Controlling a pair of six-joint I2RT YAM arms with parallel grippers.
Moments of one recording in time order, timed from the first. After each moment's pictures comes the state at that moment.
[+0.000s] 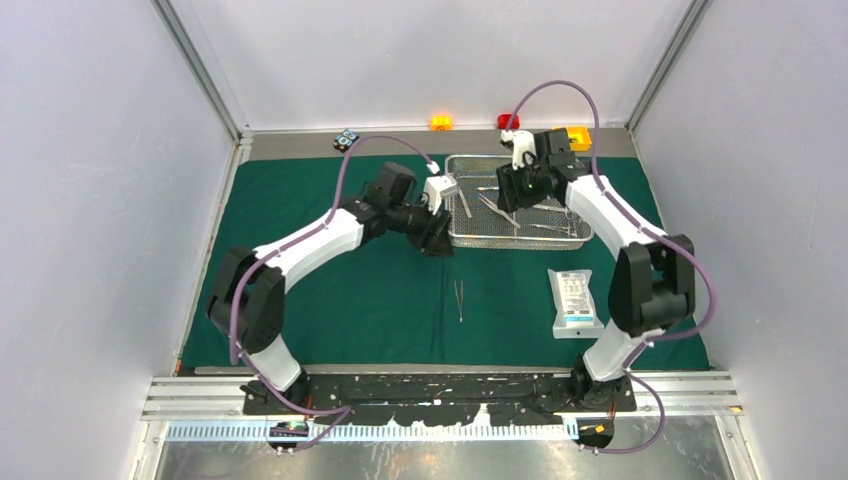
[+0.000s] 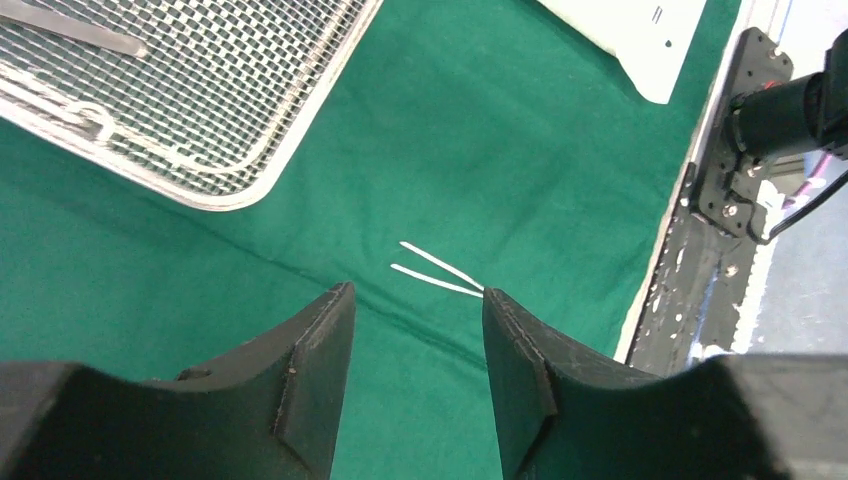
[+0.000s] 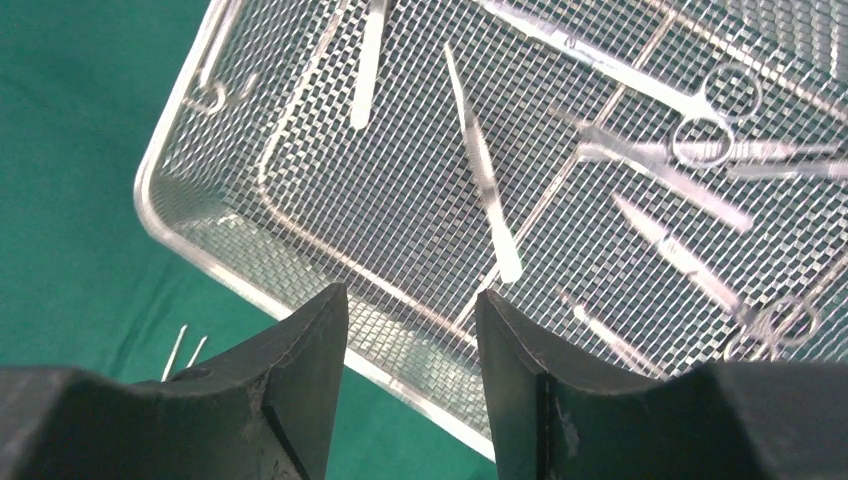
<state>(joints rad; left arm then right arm) -0.62 1.69 1.22 -0.27 0.64 0.03 0.21 1.64 1.31 -0.53 -0.29 -0.14</state>
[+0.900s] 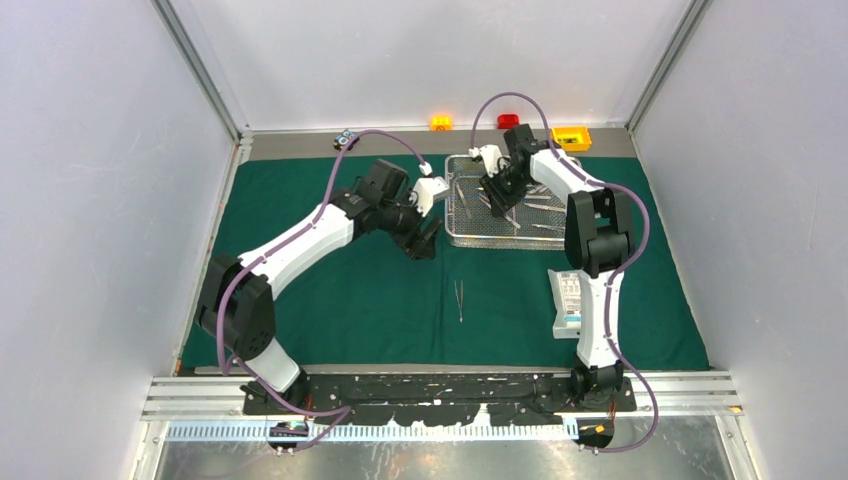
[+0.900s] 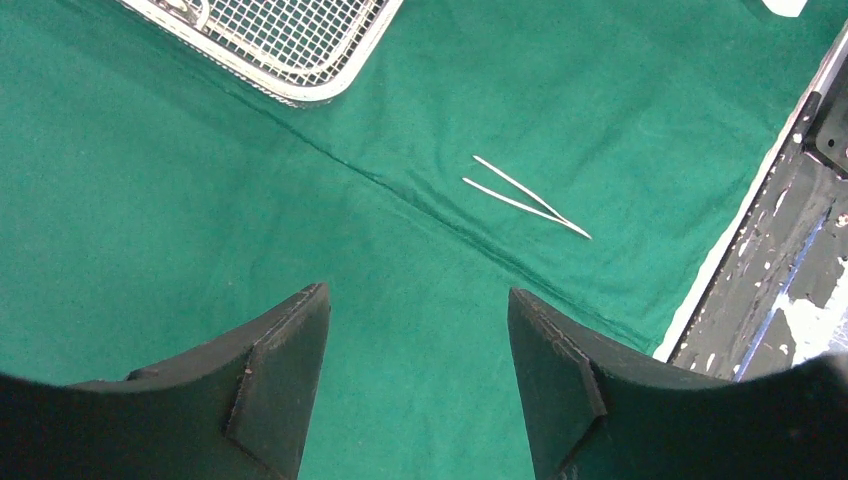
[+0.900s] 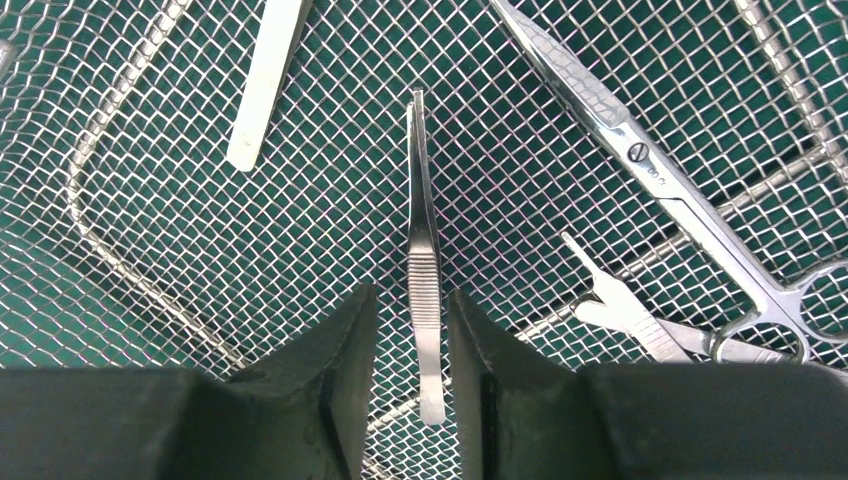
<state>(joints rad) -0.60 1.61 1.29 -0.54 0.46 0.21 0.23 2.20 1.77 -0.78 -0.30 -0.48</state>
